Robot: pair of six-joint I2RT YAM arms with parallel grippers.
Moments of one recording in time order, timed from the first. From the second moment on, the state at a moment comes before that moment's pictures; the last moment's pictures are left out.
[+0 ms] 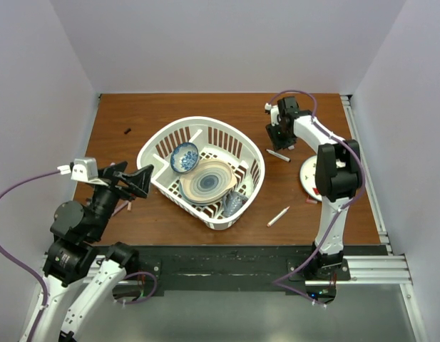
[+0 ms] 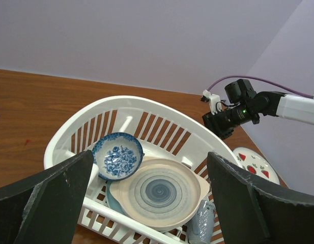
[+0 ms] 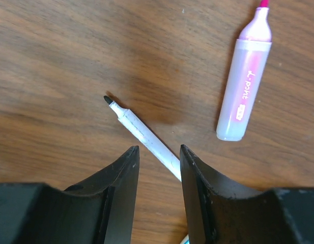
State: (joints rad) left arm -0.42 0.30 0.79 -0.39 -0.13 -0.39; right arm 0.20 2.08 1.63 -0.67 0.01 -0.18
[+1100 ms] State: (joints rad) left arm -0.42 0.67 1.04 -0.46 0.07 -0.47; right arm 0.20 2.00 1.43 -0.63 0.02 0.02
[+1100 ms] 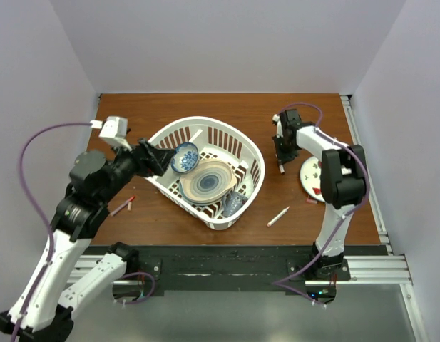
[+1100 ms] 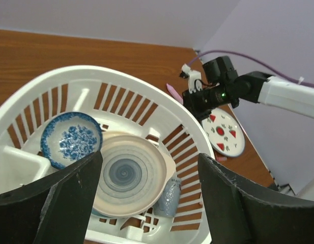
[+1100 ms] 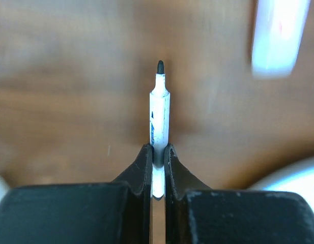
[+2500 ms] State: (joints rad) left arm -0.54 1.29 1.00 0.29 0.59 -0.77; right arm 0.64 1.16 1.07 -0.16 -0.39 0.60
